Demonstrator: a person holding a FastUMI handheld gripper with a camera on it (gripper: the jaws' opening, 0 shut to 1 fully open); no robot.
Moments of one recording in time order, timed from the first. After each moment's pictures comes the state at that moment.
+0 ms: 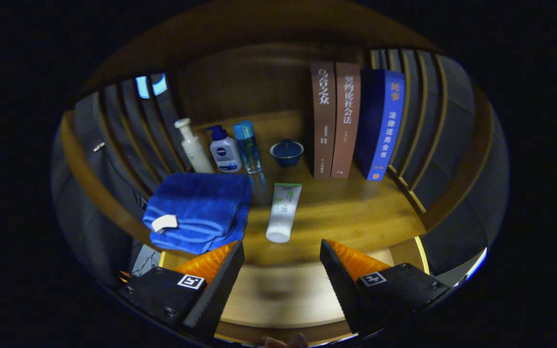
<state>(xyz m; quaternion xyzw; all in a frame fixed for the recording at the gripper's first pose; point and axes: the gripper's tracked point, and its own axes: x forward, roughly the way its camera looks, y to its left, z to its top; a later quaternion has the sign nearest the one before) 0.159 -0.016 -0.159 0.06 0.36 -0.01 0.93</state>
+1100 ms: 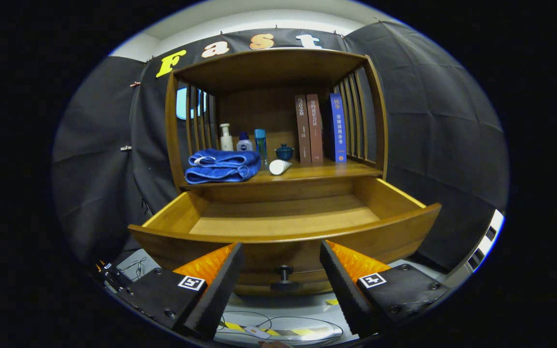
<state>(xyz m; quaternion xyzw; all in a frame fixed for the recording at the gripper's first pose) -0.040 -0.017 -0.260 0.05 0.19 -0.02 0.98</state>
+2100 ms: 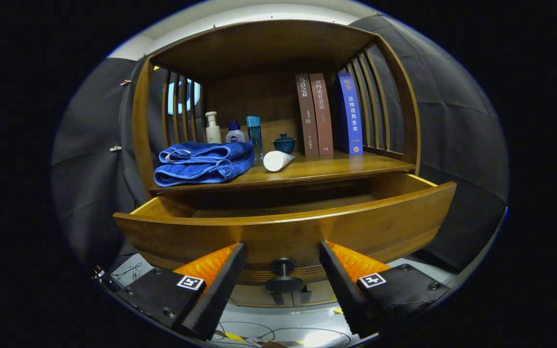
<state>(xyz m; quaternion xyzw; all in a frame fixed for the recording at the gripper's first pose) 0.078 -0.012 -0.292 0.06 0.18 -0.01 0.98</state>
